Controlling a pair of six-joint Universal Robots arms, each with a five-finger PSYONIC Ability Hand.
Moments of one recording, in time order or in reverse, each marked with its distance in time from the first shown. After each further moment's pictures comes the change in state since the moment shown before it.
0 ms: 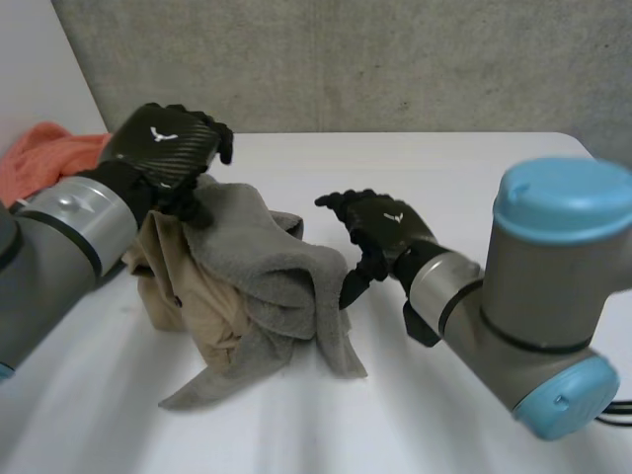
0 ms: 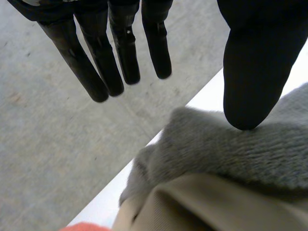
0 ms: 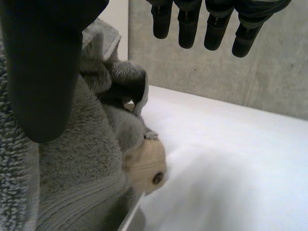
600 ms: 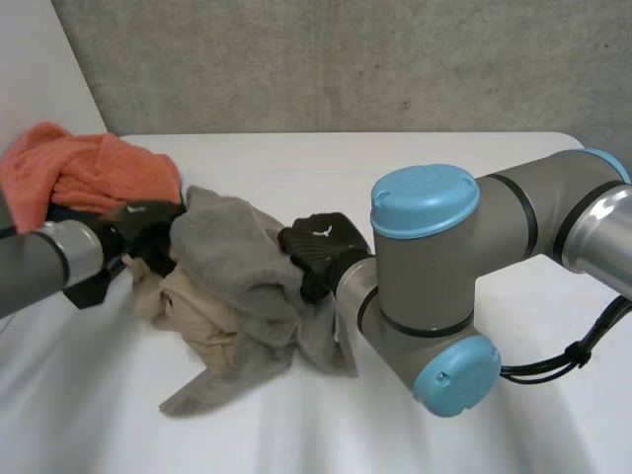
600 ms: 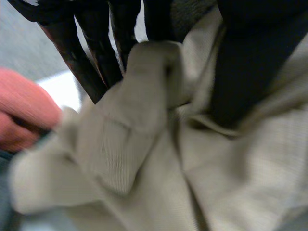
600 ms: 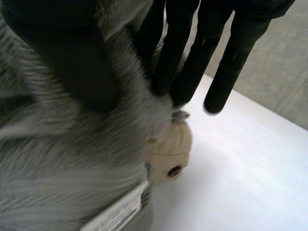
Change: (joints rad) left arm 0.336 -0.395 0.109 -0.167 0.347 -0.117; right arm 0.150 0.297 -0.340 0.105 0.089 -0.260; left_hand 0.382 0.346 0.343 0.352 0.347; right_hand 0.827 0.867 0.857 0.859 0.814
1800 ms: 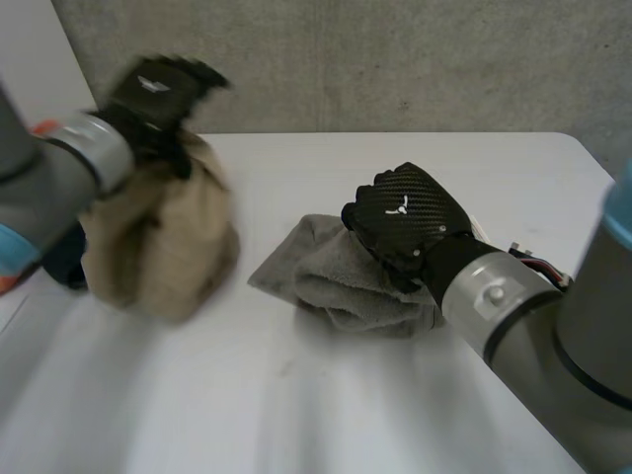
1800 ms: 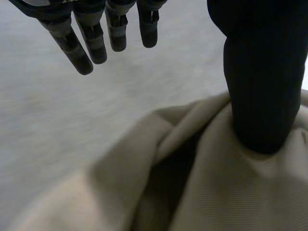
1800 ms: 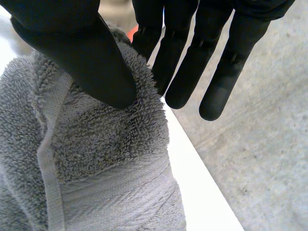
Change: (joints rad) left arm -0.217 0.088 0.242 0.181 -0.167 0.100; right arm -0.148 -0.552 0.510 -0.126 -0.113 -0.473; left_hand -0.738 -0.715 -0.698 -0.713 -0.685; right_hand 0.038 0.099 0.128 0.136 0.134
